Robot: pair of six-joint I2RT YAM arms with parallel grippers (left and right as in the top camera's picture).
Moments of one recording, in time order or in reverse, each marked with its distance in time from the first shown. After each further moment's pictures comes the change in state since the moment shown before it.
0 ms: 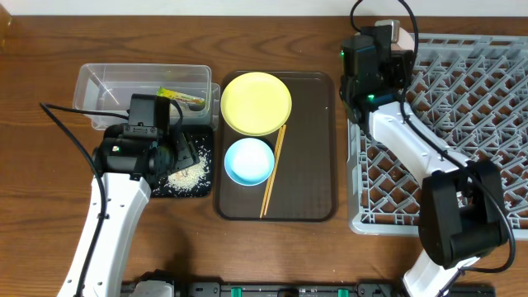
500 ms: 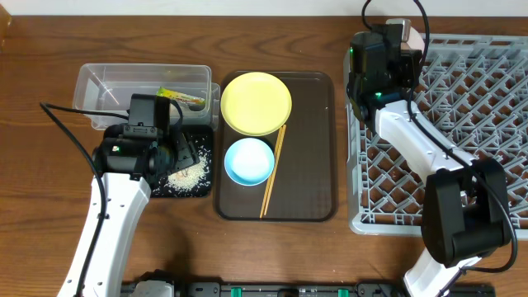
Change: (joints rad) left arm 0.000 0.000 0.000 0.000 0.000 0.000; right arm -0.032 0.001 0.000 0.007 -0.001 0.035
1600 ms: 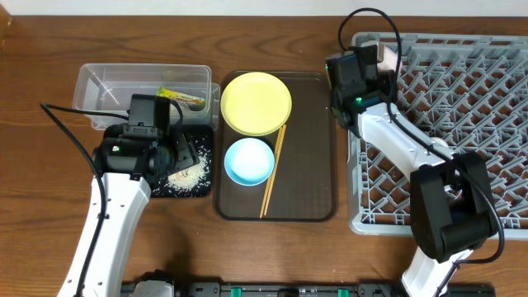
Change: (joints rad) left arm 0.000 0.000 0.000 -0.004 0.000 0.000; right arm 0.082 0.048 0.001 -0.293 -0.072 0.171
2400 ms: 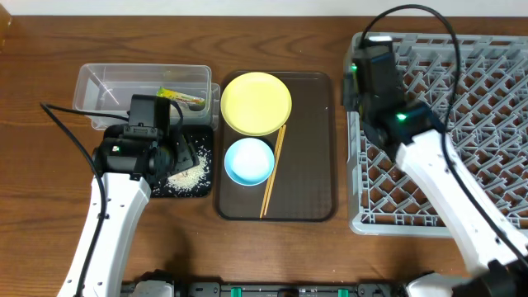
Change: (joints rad) left arm 0.000 0.000 0.000 -0.024 -0.008 -0.001; right arm 0.022 -0.402 -0.005 -0.243 -0.683 0.209
